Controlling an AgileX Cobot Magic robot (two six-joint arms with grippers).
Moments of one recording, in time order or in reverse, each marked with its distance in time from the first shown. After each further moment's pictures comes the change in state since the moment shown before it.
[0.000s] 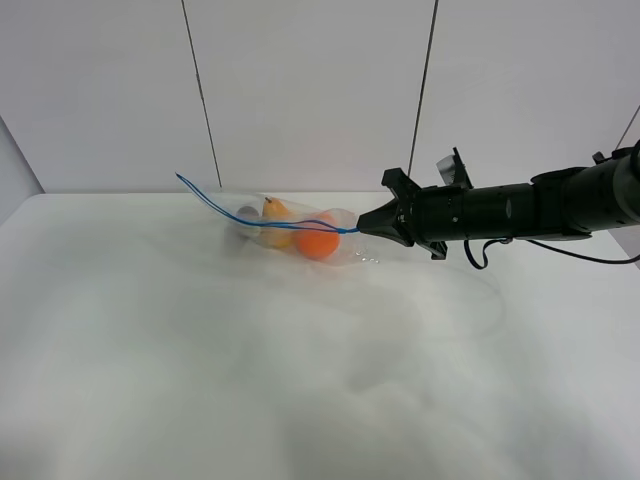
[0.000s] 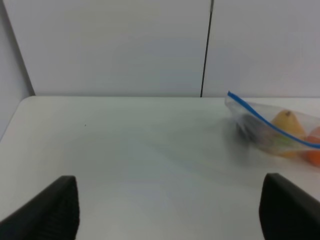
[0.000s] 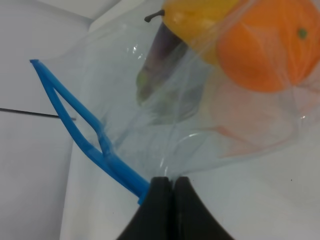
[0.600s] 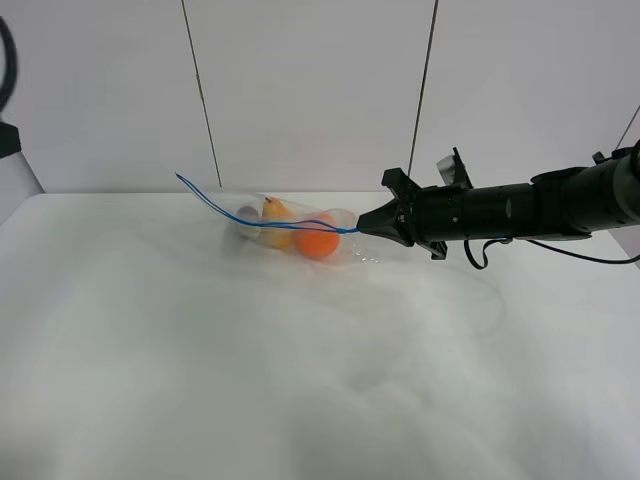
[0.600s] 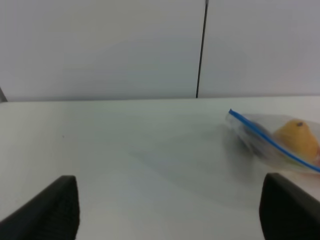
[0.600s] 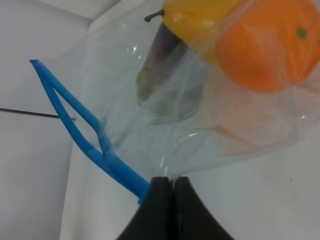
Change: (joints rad) left arm 0.000 0.390 -0.038 0.000 -0.258 0.001; right arm 0.000 0.000 0.000 0.000 0.000 0.000
